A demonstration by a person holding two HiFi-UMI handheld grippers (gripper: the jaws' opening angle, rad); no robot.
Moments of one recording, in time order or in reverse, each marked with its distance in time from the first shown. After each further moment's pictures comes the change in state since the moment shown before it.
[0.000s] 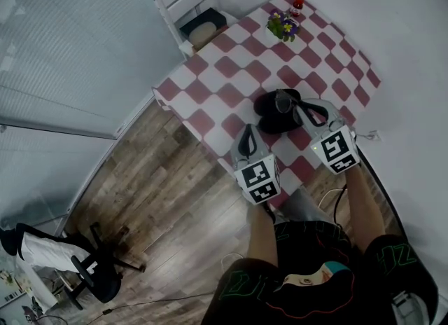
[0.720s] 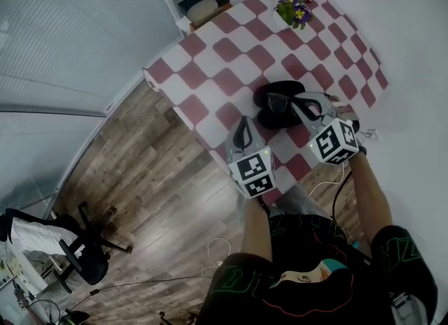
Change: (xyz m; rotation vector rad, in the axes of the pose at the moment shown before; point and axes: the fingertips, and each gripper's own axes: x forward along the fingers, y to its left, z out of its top) left arm 0.024 0.016 -0.031 -0.007 0.073 0.065; right arm 0.044 0.021 -0.037 -0.332 0.119 0.213
